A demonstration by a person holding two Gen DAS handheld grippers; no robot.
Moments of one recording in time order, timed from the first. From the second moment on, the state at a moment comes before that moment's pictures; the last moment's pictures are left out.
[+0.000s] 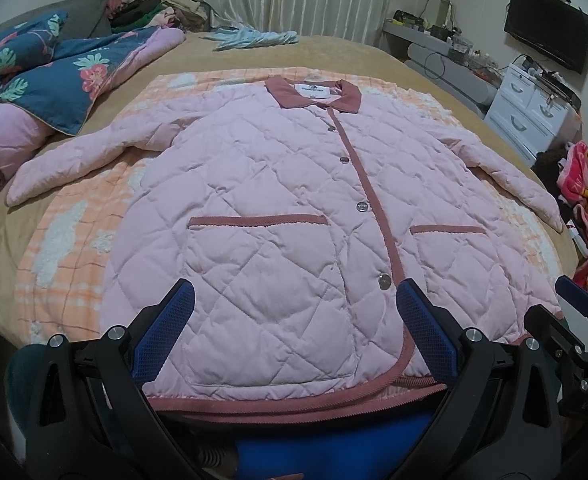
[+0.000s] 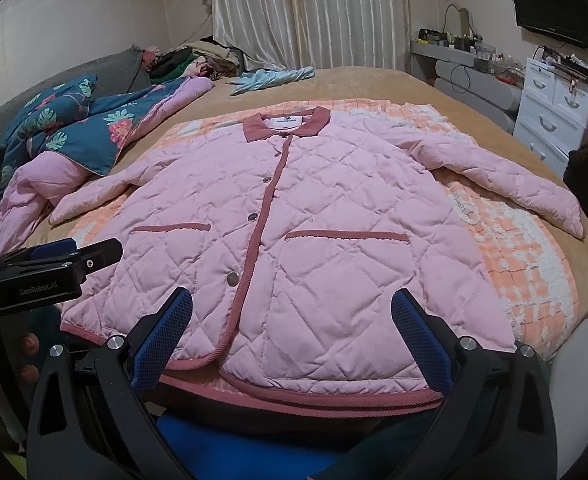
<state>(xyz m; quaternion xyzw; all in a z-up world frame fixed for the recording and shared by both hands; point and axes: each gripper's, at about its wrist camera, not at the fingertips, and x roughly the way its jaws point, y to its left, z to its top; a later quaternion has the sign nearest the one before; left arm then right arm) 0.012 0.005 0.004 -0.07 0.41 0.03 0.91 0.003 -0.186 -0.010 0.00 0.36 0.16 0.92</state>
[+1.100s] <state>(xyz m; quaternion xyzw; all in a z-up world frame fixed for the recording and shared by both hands) 0.136 -0.002 0.040 -0.09 0.41 0.04 0.91 0.128 -0.212 0.067 0.04 0.32 0.12 0.94</state>
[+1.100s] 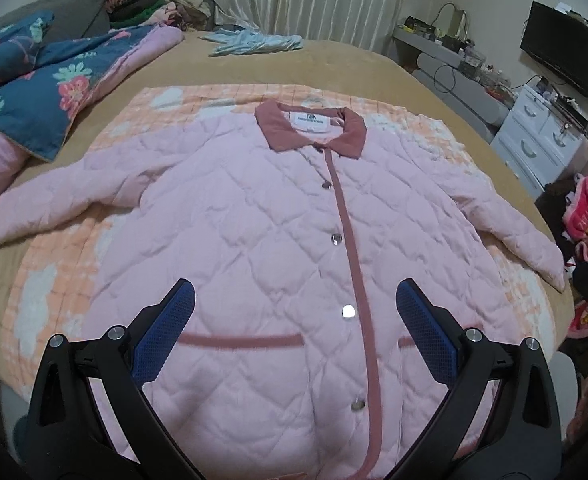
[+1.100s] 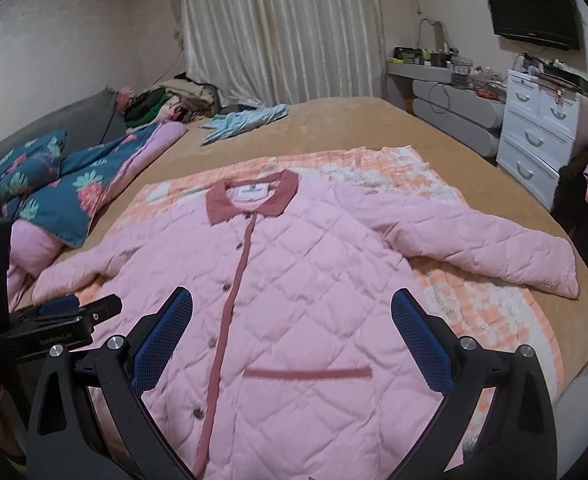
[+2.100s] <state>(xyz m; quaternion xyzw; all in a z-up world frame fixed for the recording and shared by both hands) 0.284 -0.084 0.044 -0.08 0.43 0.00 0.90 0.263 -0.347 0.083 0.14 0.27 -0.04 0.95</state>
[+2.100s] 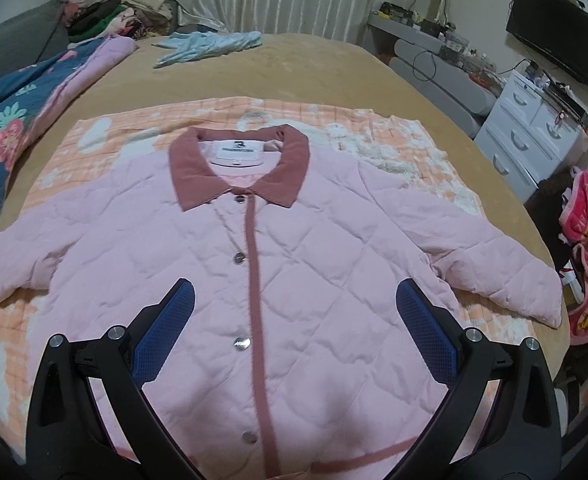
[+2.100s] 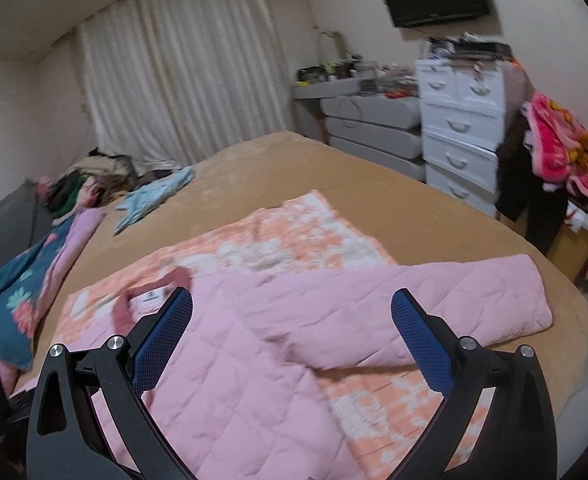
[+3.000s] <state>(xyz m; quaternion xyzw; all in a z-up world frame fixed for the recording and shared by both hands) 0.380 -0.153 -0.047 -0.05 0.50 0.00 0.86 0.289 -0.556 -0.092 0.40 0.33 -0.24 0.82</state>
